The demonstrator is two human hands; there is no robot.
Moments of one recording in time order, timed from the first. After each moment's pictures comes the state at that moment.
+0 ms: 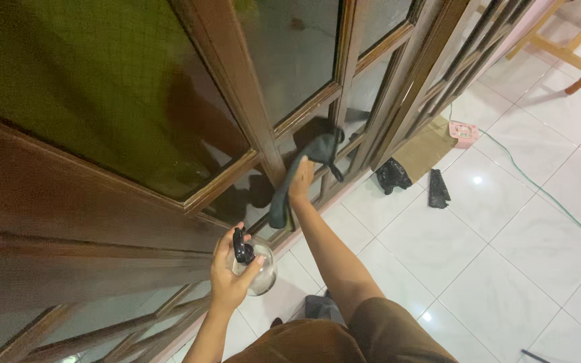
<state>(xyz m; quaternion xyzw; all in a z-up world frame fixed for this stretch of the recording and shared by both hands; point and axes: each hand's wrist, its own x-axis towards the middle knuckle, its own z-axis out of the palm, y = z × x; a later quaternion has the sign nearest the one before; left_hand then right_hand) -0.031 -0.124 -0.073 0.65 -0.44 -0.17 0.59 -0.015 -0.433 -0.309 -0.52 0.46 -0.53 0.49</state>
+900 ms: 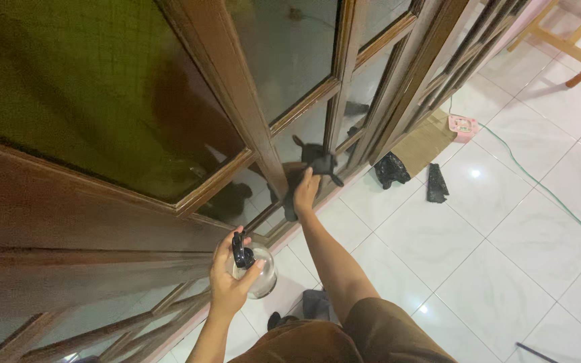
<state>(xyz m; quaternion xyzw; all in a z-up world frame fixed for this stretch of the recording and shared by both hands) -0.036 -0.122 -0.084 0.65 -0.42 -0.20 0.60 -0.051 -0.409 -0.343 -0.49 0.49 -0.54 0.47</state>
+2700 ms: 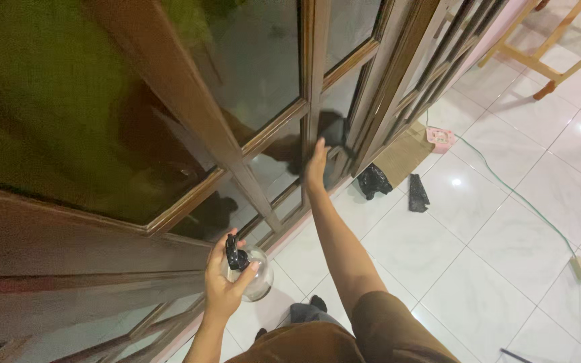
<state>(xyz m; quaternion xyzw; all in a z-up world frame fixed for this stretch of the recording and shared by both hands) -0.059 -0.163 -0.075 0.65 -0.42 -0.21 0.60 -0.092 -0.545 -0.283 -0.32 0.34 -0.58 0.67</state>
